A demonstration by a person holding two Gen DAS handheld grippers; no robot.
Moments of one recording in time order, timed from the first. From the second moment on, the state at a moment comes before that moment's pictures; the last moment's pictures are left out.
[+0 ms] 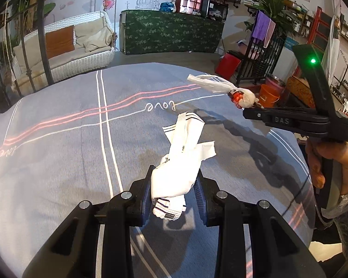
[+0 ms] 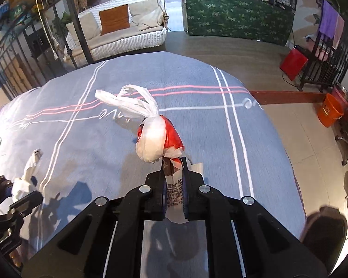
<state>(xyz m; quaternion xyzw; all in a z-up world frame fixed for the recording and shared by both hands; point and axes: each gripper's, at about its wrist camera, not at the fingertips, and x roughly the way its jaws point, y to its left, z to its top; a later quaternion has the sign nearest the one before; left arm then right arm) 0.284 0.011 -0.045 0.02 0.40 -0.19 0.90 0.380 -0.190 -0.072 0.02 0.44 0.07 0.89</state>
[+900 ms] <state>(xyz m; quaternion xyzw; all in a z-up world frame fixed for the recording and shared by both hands) 0.179 -0.081 -0.030 0.04 0.36 -0.32 0.88 0.140 -0.325 -0.073 0.18 0.39 -0.08 0.90</state>
